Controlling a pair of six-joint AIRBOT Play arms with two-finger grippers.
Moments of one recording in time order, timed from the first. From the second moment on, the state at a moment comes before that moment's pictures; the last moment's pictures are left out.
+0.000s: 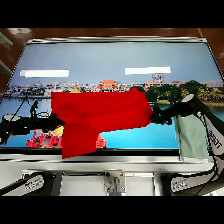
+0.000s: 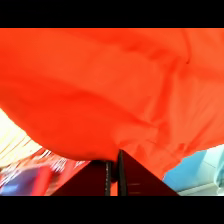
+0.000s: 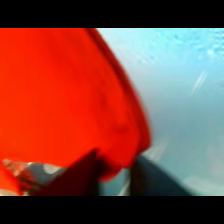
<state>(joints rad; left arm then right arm) 0.32 -1.22 0.61 0.65 -1.00 -1.13 -0.17 -1.66 1.04 -0.98 1.17 1.44</state>
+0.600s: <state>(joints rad) 0.32 -0.85 1.46 0.82 -1.12 -1.10 -0.14 -1.12 1.52 -0.90 1.09 1.20</state>
